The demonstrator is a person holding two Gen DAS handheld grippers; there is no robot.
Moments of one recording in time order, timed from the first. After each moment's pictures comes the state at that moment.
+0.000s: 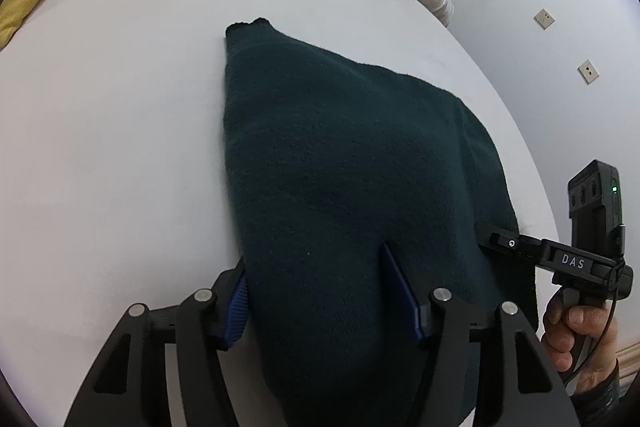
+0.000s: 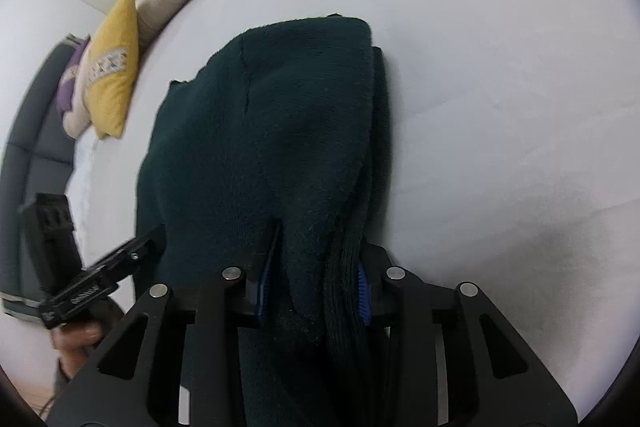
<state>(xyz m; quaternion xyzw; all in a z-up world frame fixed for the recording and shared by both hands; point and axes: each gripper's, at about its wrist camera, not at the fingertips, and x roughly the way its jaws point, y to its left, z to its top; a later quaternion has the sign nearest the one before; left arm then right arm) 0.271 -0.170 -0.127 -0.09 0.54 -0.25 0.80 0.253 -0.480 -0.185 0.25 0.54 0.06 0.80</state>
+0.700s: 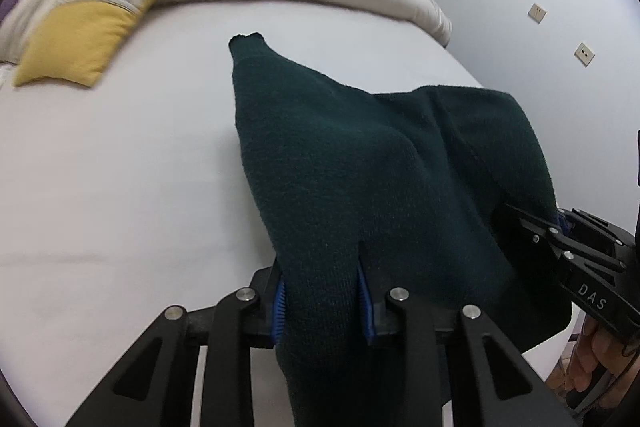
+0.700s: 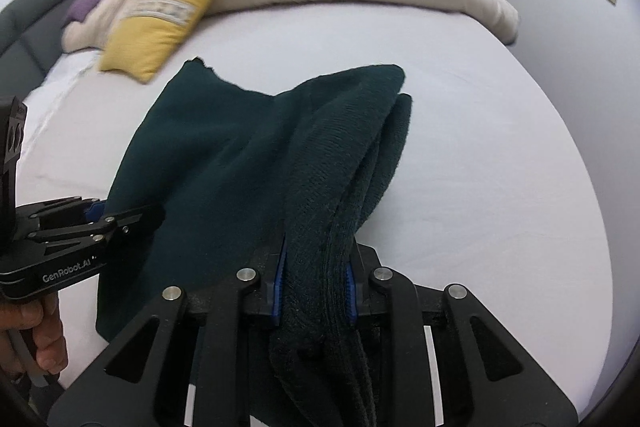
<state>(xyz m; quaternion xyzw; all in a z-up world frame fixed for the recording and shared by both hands) 0.168 -0.080 -0.033 -0.03 0.48 -0.20 0.85 0.173 -0.313 -0.052 0.01 0.46 0.03 0.89</state>
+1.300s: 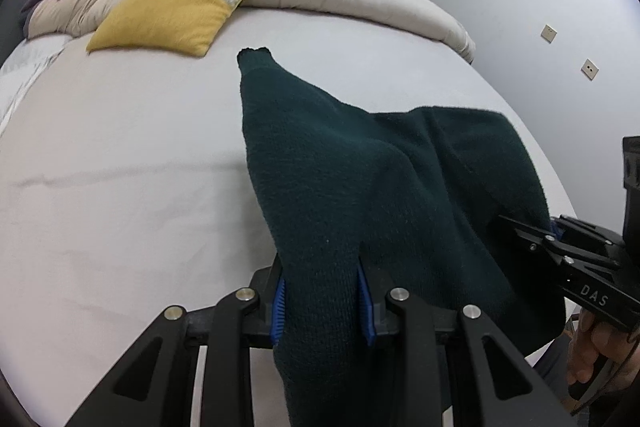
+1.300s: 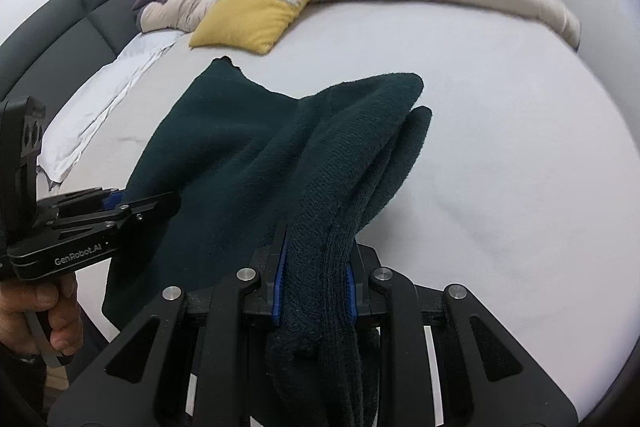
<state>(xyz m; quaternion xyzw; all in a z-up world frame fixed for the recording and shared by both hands) 0.079 0.057 -0.039 -0.05 0.47 -0.16 0.87 0.097 -0.152 -0.060 0.04 0.46 0.13 0.88</state>
